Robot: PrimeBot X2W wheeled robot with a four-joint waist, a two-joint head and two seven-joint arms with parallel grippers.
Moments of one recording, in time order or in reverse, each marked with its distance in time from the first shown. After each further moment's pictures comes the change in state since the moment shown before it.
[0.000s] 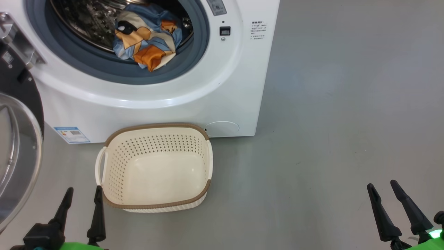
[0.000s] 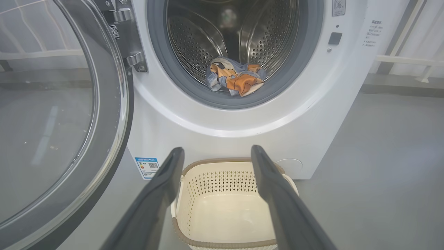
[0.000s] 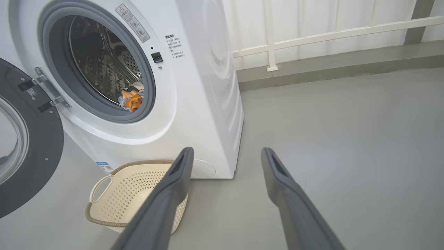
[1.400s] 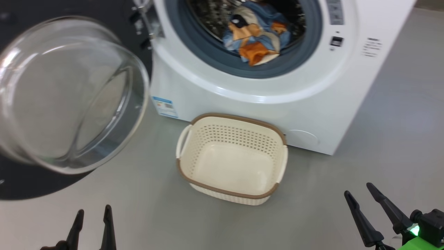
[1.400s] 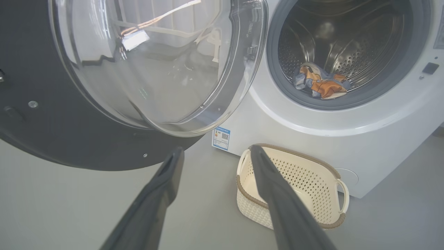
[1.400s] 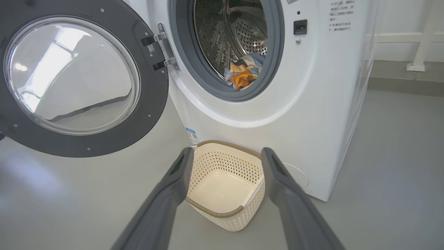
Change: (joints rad) left arm 0.116 0.000 -0.099 -0.073 -0.159 0.113 0.000; right arm -0.035 -0.083 0.150 0.007 0.000 0.000 0.000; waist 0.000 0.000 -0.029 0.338
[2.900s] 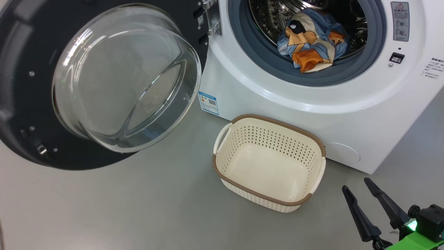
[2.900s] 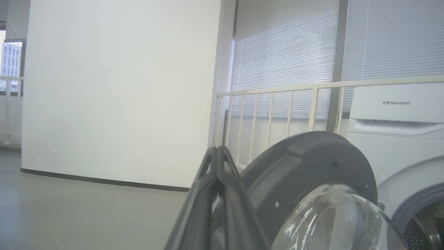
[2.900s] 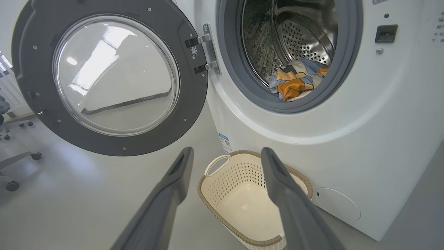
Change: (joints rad) left arm -0.266 0.091 0.381 -0.204 -0.062 -0.170 -0.001; right arm -0.029 0.004 0.016 0.010 0.002 0.000 0.000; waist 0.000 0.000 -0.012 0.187
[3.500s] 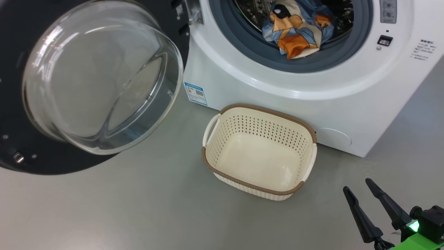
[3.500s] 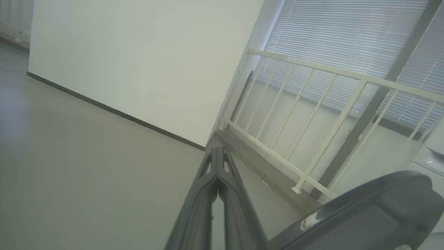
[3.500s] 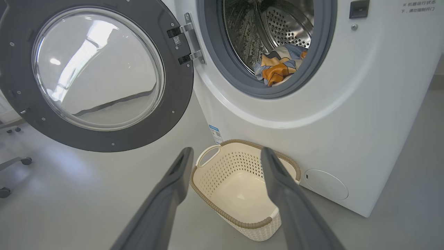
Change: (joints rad) left arm -0.528 0.300 0.018 0.736 -0.316 -0.048 0.156; right arm 0.014 -0.003 -0.005 -0.018 0.000 0.000 0.000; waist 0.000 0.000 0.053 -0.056
